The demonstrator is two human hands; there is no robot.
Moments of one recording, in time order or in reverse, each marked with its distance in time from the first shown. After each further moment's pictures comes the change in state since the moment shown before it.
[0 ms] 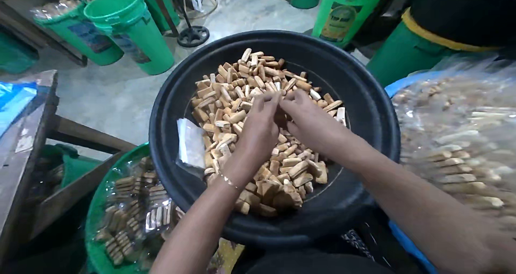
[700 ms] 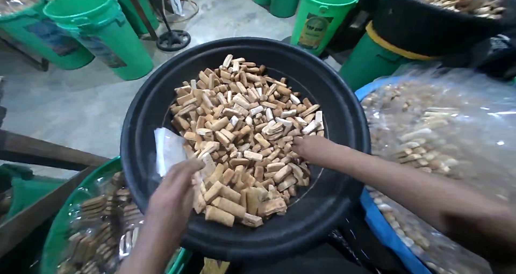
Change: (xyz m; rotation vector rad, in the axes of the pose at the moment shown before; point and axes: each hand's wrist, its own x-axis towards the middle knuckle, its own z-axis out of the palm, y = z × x) left_hand -0.117 -0.039 -0.066 0.265 0.077 -0.002; right_hand -0.015 0.108 0.032 -0.462 -0.718 0.050
